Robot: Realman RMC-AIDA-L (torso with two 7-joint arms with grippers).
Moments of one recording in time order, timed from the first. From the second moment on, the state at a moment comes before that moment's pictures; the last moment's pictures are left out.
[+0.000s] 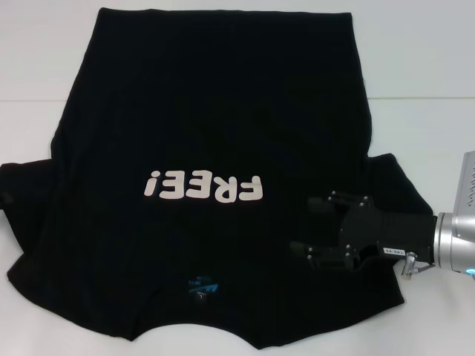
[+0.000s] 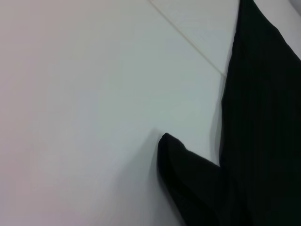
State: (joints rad) left arm -0.51 -1.90 0.46 0.58 2.33 1.05 -2.51; right arm 0.54 2.10 -0.97 -0.55 -1.83 -1.27 1.08
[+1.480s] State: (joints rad) left arm -0.62 -1.94 0.48 0.78 2.33 1.27 -2.58; right arm 0.53 2.10 -0.97 -0.54 -1.82 -1.27 1.08
